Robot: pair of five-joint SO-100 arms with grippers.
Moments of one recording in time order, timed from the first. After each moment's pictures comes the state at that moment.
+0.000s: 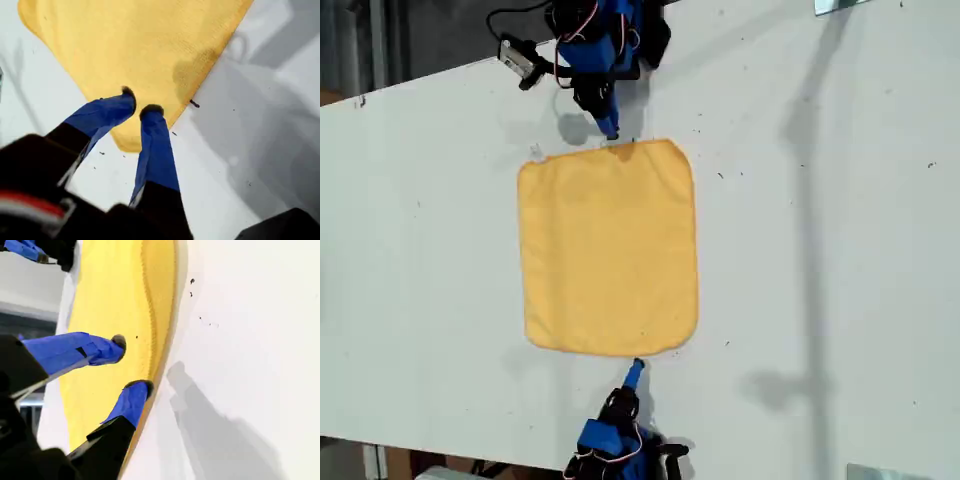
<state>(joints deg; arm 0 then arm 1) -6.2 199.0 178.4 74.5 -56.3 10.9 189.1 164.0 84.4 86.0</state>
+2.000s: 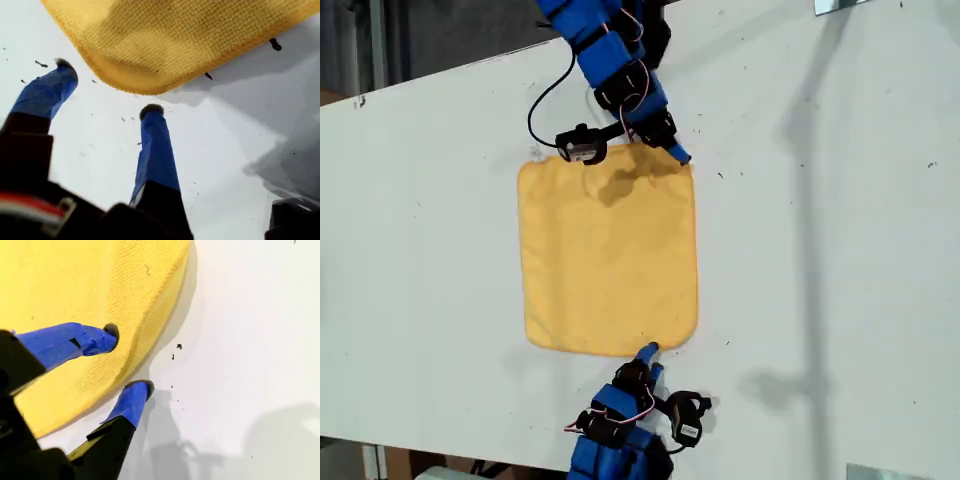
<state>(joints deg) 6.2 127.7 147.9 50.8 -104.6 -19.3 116.3 140.6 60.9 86.9</state>
